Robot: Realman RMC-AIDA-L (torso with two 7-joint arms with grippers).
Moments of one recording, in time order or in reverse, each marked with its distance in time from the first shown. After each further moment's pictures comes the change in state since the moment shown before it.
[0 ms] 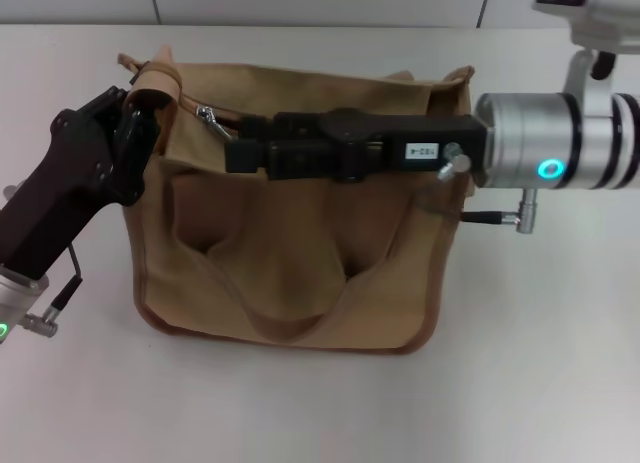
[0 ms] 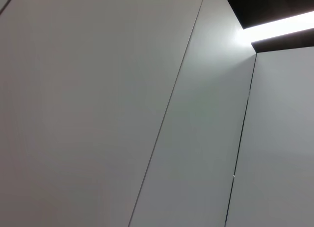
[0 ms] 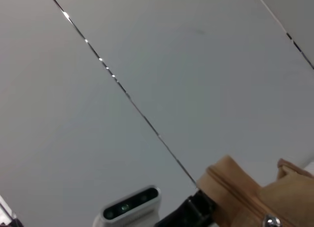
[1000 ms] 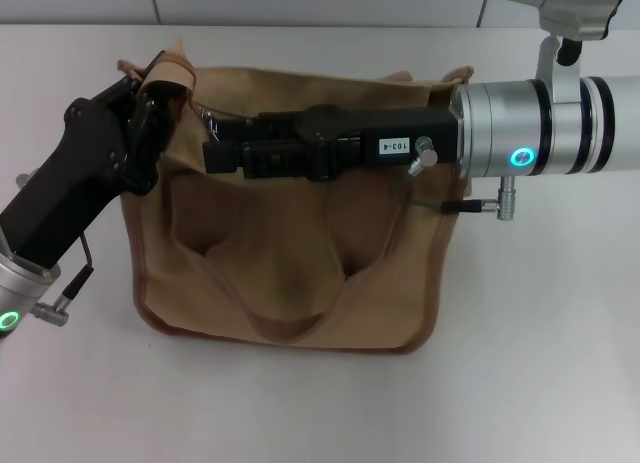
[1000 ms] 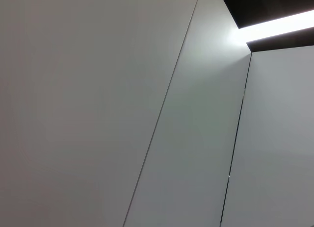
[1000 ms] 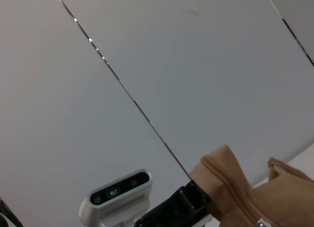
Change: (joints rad) left arm -0.026 -0.001 0.002 -0.009 0.000 -0.011 0.003; right arm 0.044 0.000 -0.055 -0.002 0.008 0.067 0.000
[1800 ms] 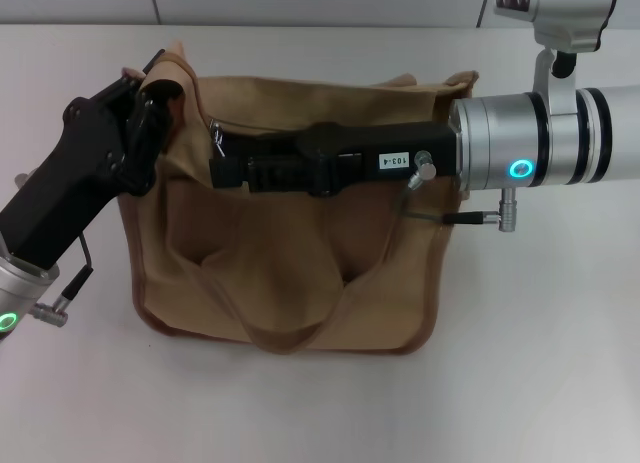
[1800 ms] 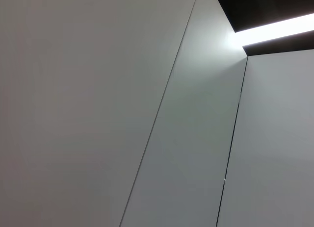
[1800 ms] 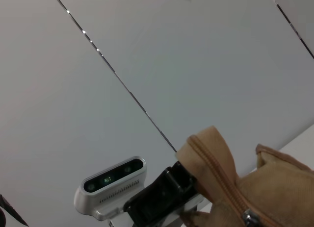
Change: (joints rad) left arm 0.000 0.000 -0.001 -0.001 0.001 0.015 -0.004; right arm -0.011 0.000 -0.039 -0.001 0.000 0.014 0.023
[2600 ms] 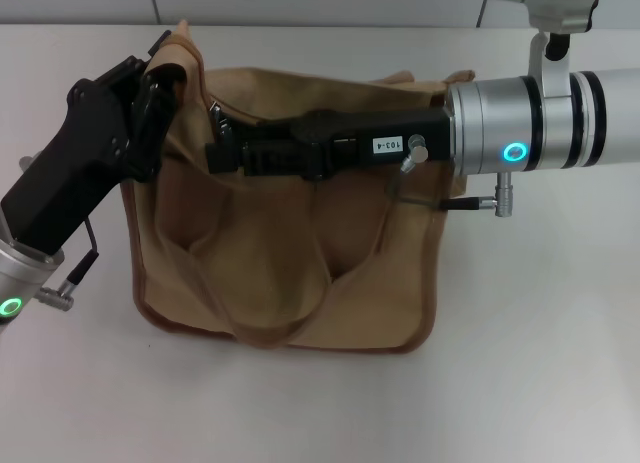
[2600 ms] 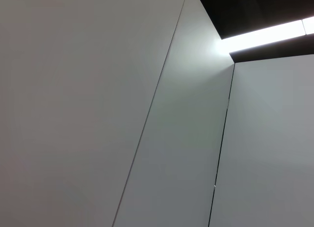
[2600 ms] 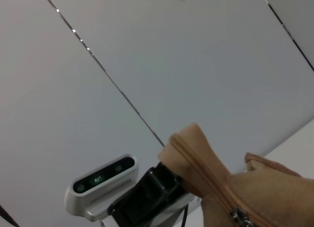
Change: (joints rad) left arm -0.030 0.000 -0.005 0.003 -0.001 0.019 0.003; right arm 0.012 -0.001 -0.001 -0.035 -0.009 0.028 0.046
